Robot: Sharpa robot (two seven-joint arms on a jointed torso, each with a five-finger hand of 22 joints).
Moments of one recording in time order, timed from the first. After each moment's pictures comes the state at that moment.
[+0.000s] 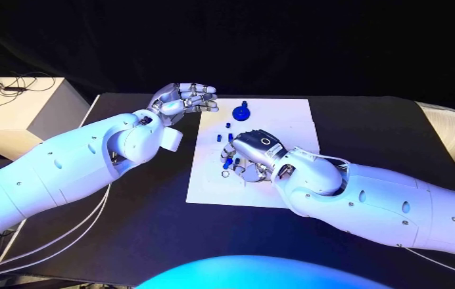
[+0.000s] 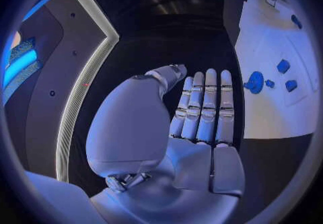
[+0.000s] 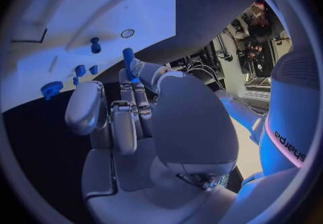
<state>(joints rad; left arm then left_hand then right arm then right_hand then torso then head) 0.84 -0.89 0.38 1.49 -0.25 -0.13 0.27 1.42 -0.24 0.55 0.10 0.28 0.91 0.19 0.26 0.30 1.15 0.14 0.08 0.08 1.02 0.10 0.31 0.33 0.18 0.87 0.23 0.28 0.25 1.10 -0.57 -0.15 1.61 -1.75 -0.45 -0.15 1.44 -0.20 0.67 0.03 0.06 1.11 0.12 0.20 0.38 1.23 0.10 0.11 0.08 1.47 -0.03 1.47 1.31 0.11 1.47 0.07 1.07 1.25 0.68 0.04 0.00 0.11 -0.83</state>
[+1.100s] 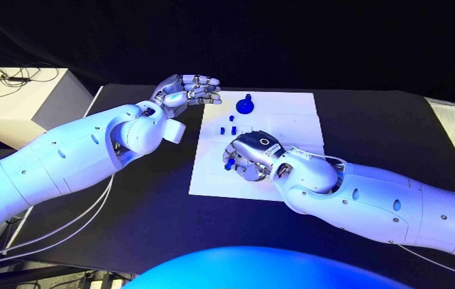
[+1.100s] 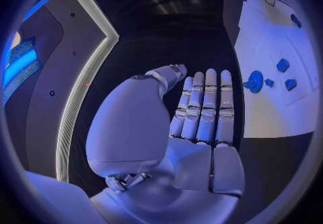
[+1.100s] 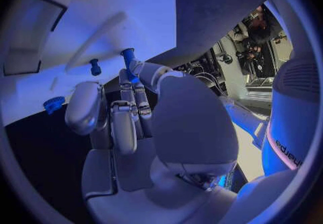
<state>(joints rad) 0.84 -0.90 0.38 1.49 -0.25 -0.13 0.27 1.42 -0.24 0.55 0.10 0.28 0.91 0.19 0.26 0.30 1.15 0.14 0.08 0.08 1.02 0.10 0.31 0.33 0.18 0.87 0.23 0.28 0.25 1.07 -0.54 -0.16 1.56 -1.76 -0.42 -0.15 1.44 -0.20 0.67 0.02 0.06 1.11 0.12 0.20 0.38 1.23 0.10 0.11 0.08 1.47 -0.03 1.47 1.31 0.11 1.47 0.07 1.07 1.25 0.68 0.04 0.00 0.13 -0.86</state>
